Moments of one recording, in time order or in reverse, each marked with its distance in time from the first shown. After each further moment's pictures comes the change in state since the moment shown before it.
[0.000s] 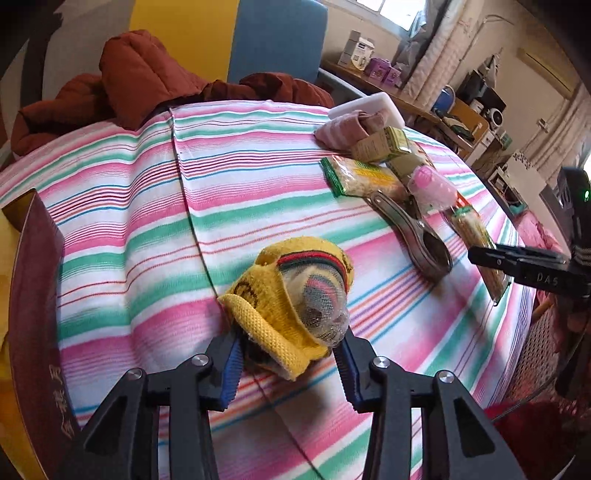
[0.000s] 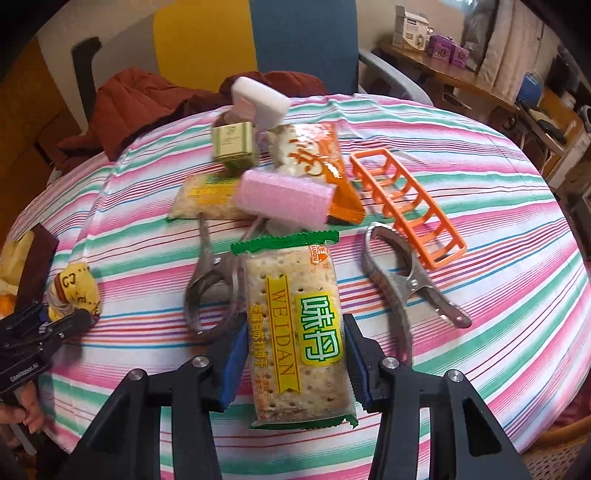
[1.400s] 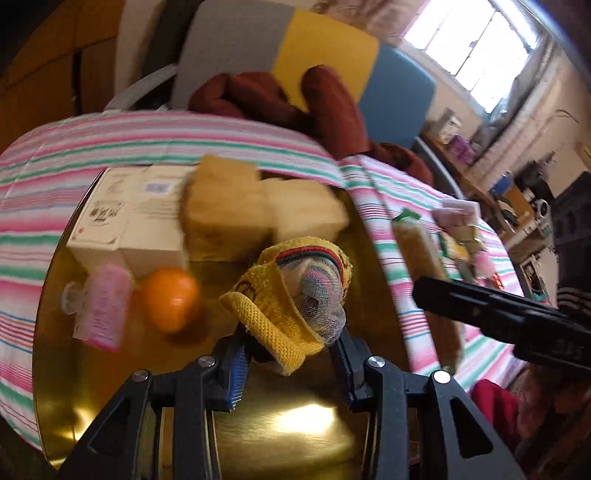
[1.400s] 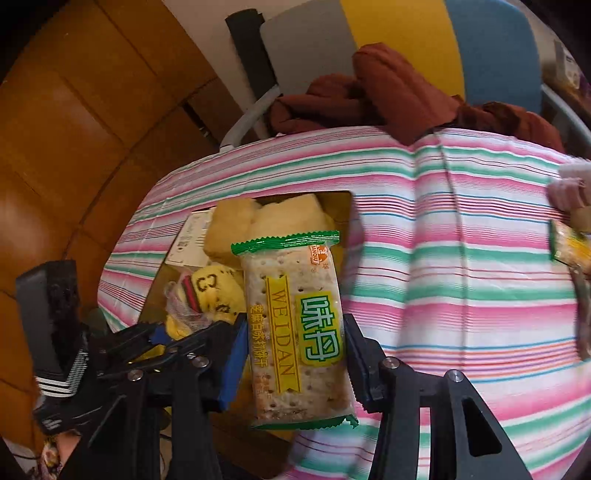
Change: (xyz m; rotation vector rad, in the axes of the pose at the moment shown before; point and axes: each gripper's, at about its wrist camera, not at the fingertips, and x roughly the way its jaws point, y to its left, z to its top) left arm -0.159 0.188 -0.069 -0.351 -0.096 0.112; right arm -0.004 0.315 0.018 -0.195 0.015 0.500
